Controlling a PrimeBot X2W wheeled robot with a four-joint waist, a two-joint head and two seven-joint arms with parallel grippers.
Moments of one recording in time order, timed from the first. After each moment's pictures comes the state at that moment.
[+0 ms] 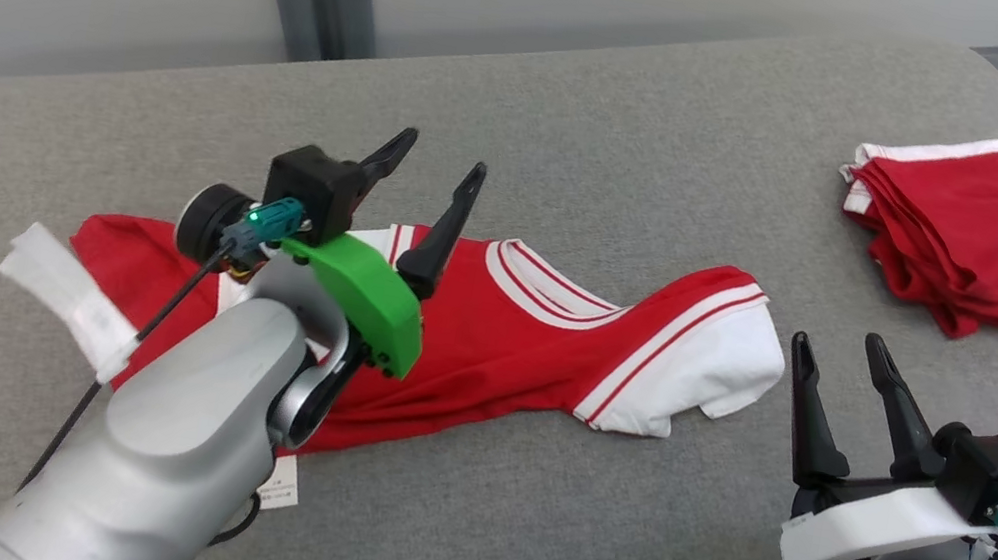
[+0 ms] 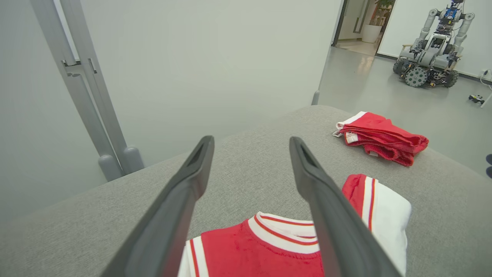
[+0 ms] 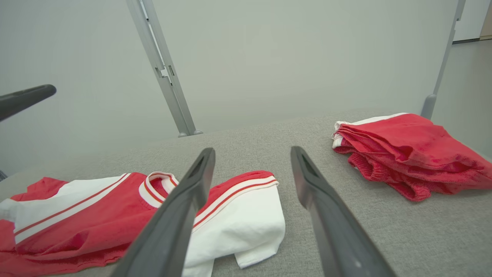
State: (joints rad) left arm -0.76 0.17 -0.81 0.62 -0.71 -0.01 -0.22; right arm -0.19 -0.18 0.15 0.23 0.35 0.13 -0.26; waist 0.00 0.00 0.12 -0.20
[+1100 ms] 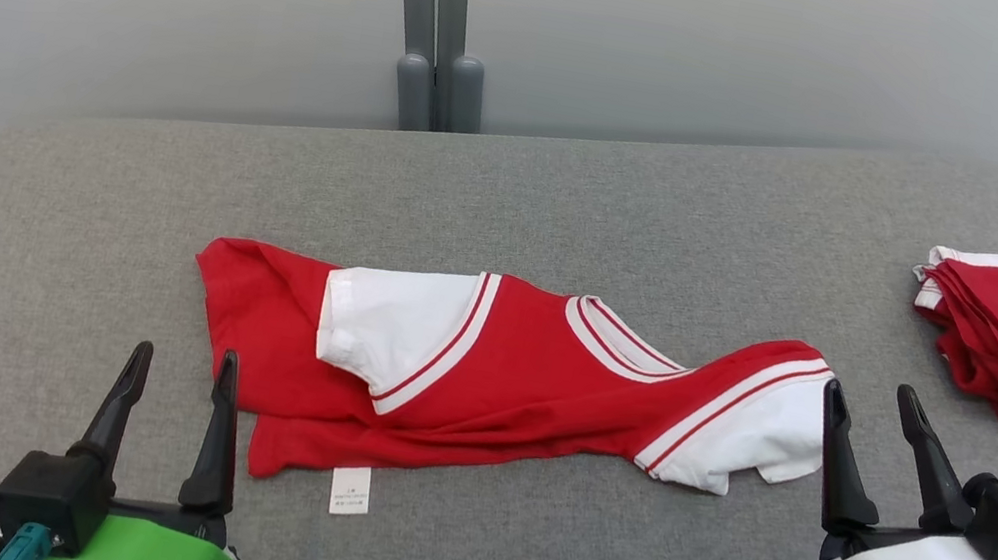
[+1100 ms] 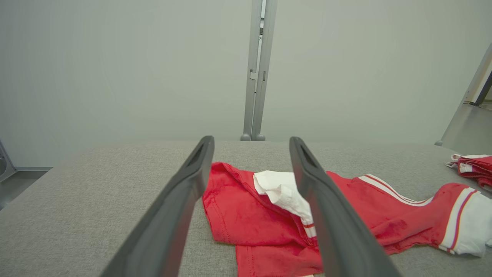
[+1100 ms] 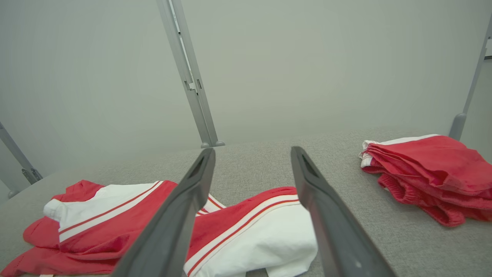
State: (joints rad) left arm 0.03 0.26 -0.32 0.00 -0.43 0.19 -0.26; right arm -0.09 -0.19 0.09 0.20 0.36 0.13 -0.26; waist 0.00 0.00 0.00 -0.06
